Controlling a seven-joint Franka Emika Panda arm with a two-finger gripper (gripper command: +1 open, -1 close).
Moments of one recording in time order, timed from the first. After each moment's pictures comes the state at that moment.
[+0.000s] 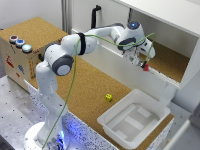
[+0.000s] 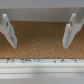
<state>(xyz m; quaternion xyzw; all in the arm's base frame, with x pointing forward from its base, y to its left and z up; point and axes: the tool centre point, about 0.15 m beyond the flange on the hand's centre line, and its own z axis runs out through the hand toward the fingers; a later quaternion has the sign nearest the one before) 0.596 -0.259 0.506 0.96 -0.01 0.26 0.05</state>
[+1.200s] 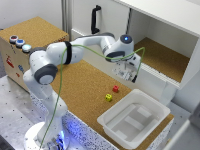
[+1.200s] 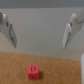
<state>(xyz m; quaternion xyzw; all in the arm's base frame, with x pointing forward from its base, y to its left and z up) 0.420 -0.195 0.387 0.98 0.13 0.17 -0.03</state>
